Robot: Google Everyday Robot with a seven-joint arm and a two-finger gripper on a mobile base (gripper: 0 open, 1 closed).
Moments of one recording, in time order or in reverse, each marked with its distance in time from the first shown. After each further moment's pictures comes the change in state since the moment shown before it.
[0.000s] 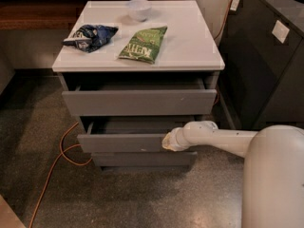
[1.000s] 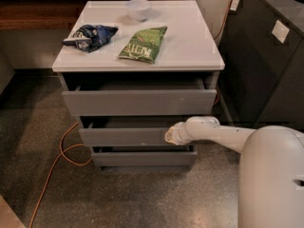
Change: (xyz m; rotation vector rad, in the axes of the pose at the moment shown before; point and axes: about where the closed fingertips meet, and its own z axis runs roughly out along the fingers) arm 0.017 -0.035 0.005 0.046 0.010 0.026
